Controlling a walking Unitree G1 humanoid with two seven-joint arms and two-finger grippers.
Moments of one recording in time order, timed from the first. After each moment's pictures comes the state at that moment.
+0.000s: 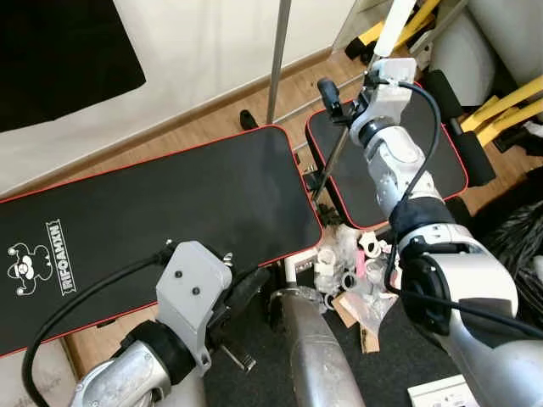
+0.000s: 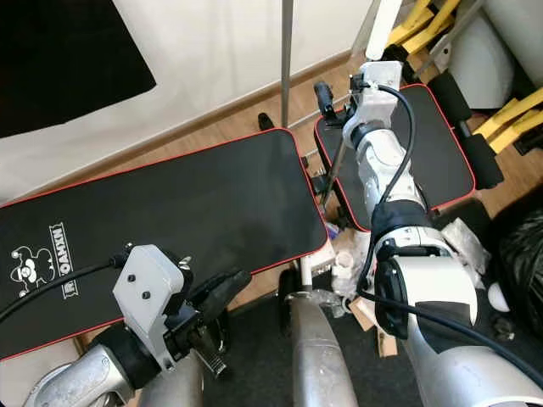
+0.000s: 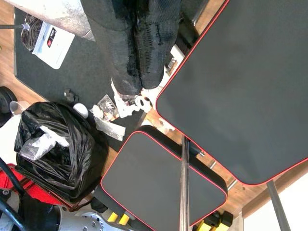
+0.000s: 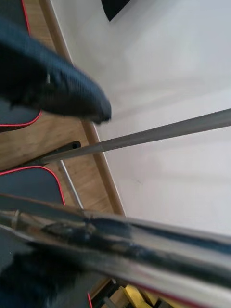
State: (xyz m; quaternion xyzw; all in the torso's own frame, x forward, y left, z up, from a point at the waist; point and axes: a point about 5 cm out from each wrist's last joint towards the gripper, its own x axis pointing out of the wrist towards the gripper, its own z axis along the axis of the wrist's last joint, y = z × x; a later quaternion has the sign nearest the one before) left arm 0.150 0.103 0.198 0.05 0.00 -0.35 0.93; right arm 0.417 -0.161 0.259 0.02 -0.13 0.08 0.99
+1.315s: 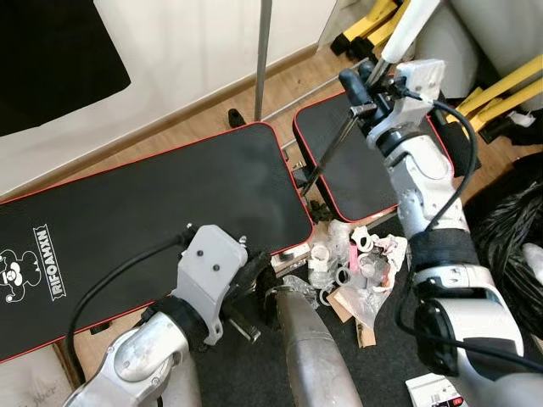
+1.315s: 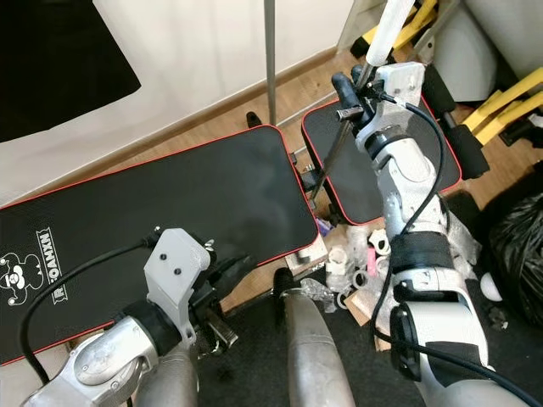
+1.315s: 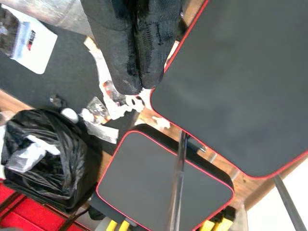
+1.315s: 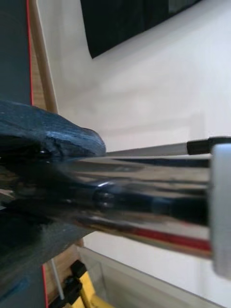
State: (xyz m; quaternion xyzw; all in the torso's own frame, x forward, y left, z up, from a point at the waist) left arm 0.189 0.095 0.184 0.08 -0.01 -0.34 0.94; right arm 0.378 -0.170 0.269 -0.02 -0.20 0.17 0.96
